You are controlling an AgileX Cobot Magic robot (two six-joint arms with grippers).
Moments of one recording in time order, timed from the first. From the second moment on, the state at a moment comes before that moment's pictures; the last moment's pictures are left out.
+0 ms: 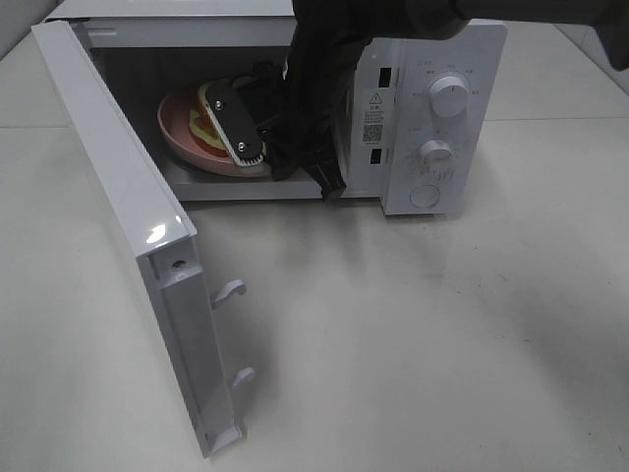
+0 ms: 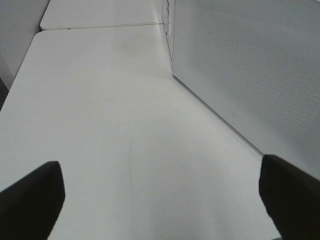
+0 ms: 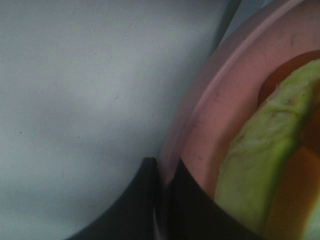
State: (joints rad) left arm -0.07 0.00 -0.50 -0.05 1.04 0.04; right arm 0.62 2.23 -1.86 0.00 0.79 -1.46
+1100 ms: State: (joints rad) left arm -0.07 0.00 -0.50 -0.05 1.04 0.04; right arm 0.59 2.34 -1.96 0.00 0.70 -1.36
